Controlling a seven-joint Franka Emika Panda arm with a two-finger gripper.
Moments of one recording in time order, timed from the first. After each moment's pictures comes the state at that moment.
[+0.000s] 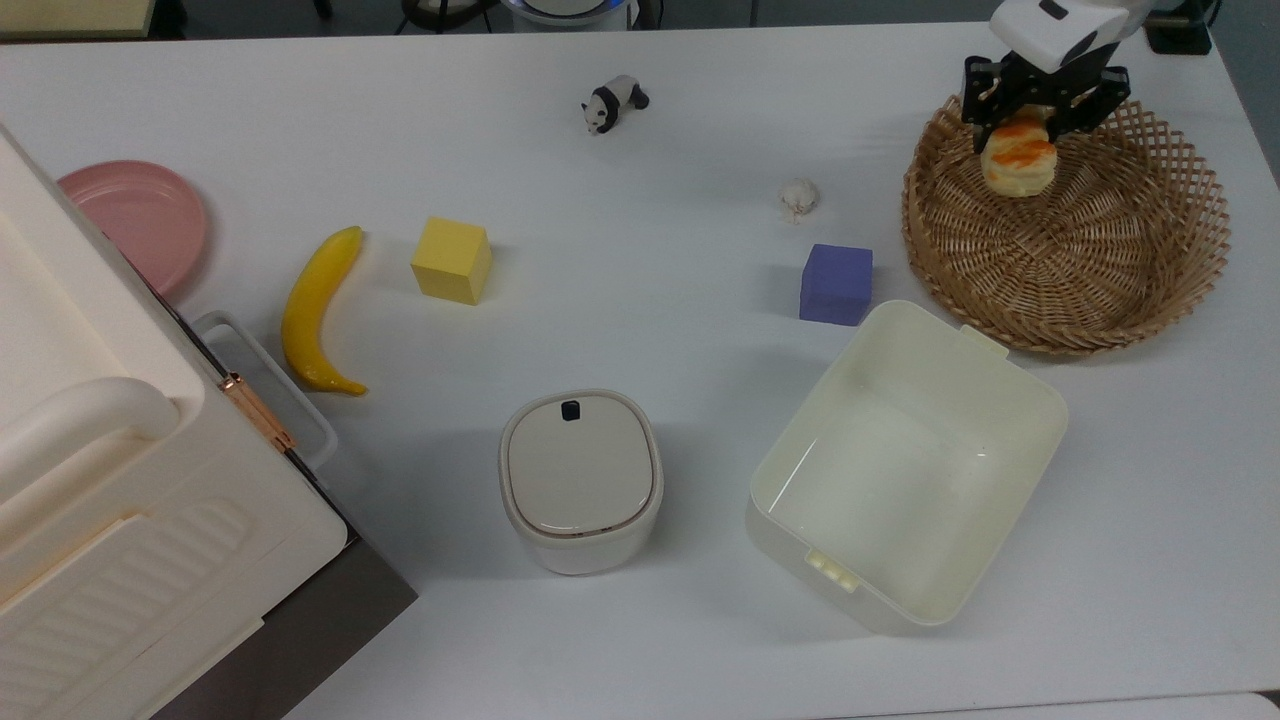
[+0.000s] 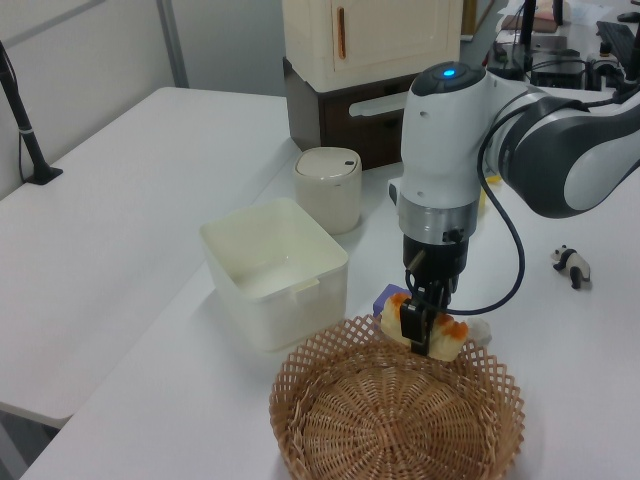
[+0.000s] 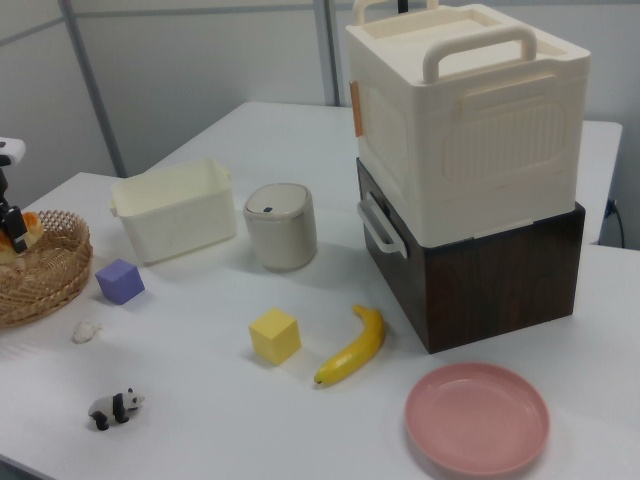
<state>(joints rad) 0.77 0.38 -0.01 -1.53 0.01 1.96 0.85</state>
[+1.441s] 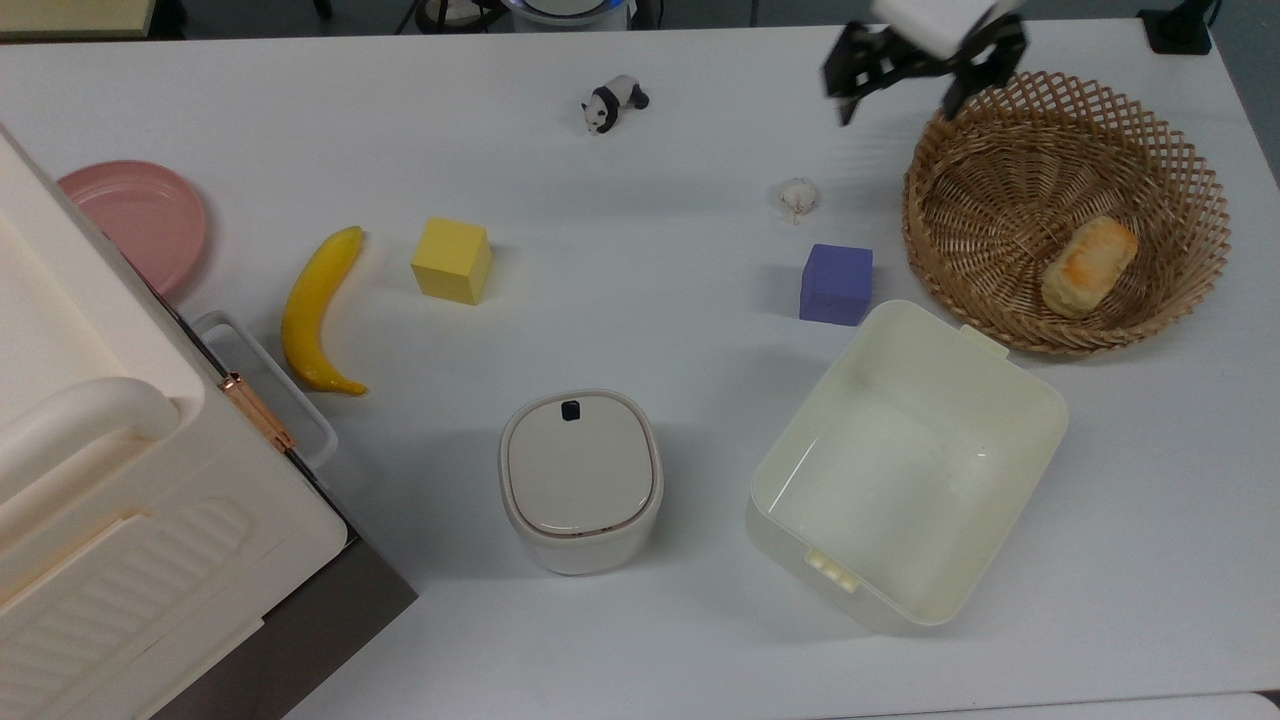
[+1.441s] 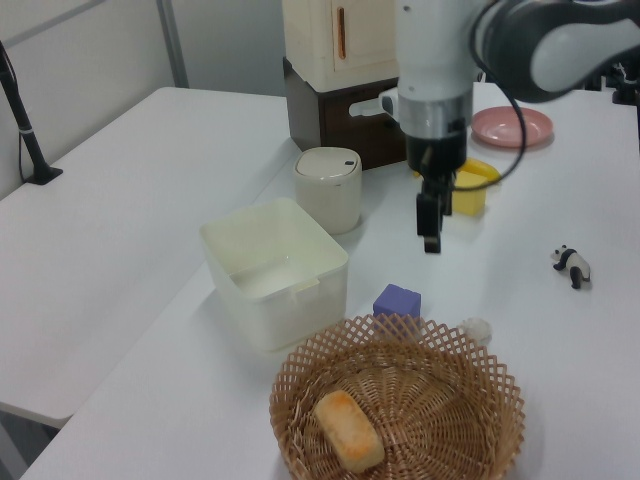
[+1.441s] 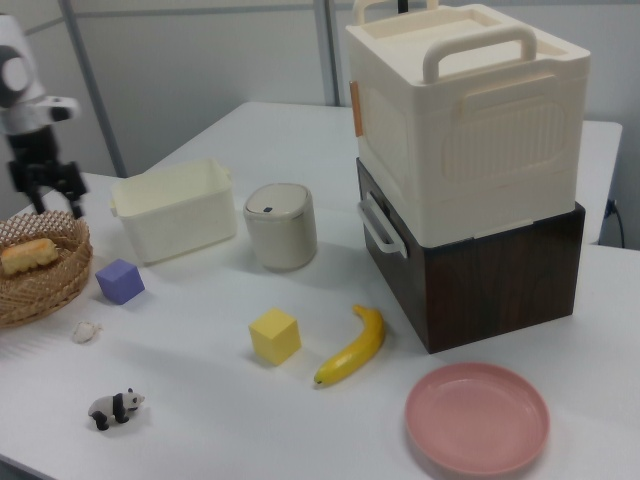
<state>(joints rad) 0.50 0.27 0.05 -1.50 -0.02 1.69 0.44</state>
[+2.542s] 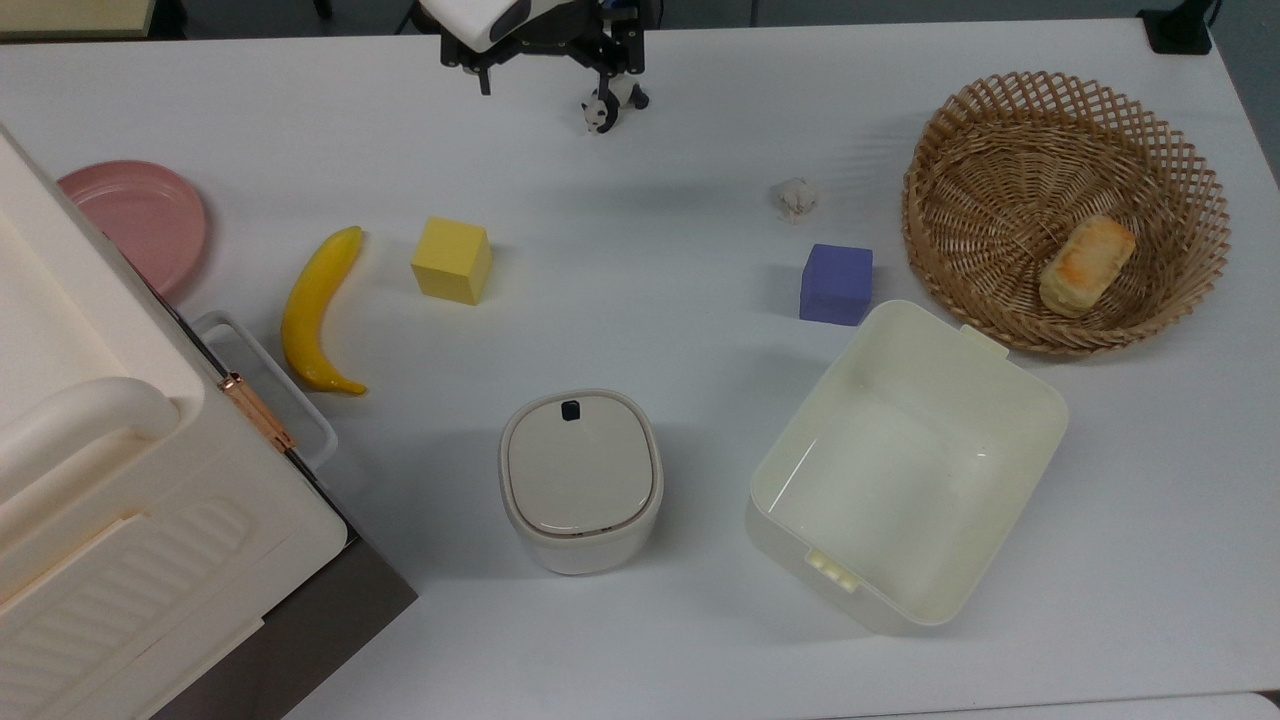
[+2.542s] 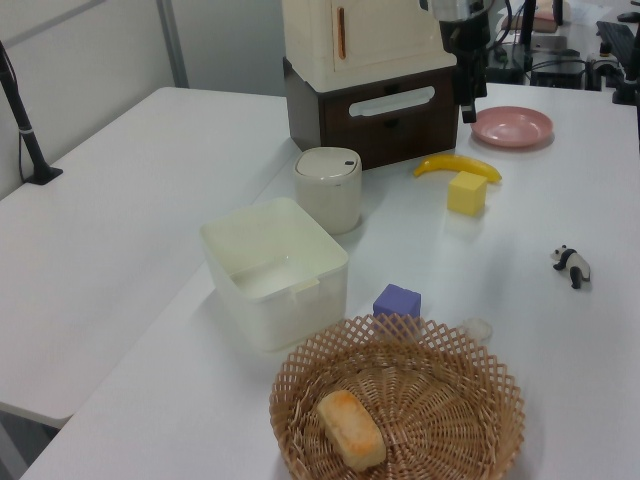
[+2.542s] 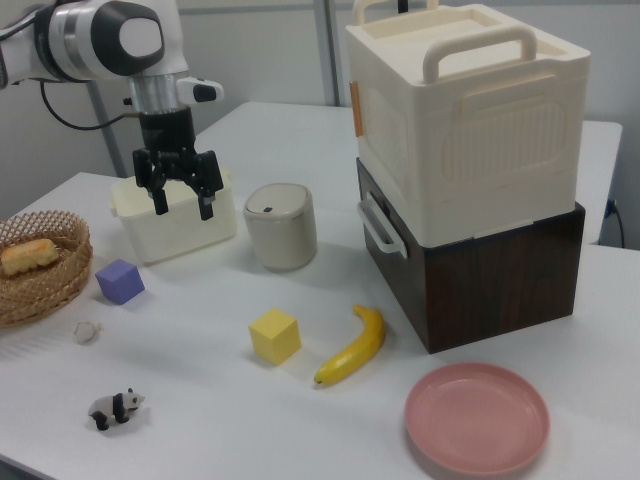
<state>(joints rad) 0.04 0.14 0.06 -1.53 -0.08 1.48 0.06</state>
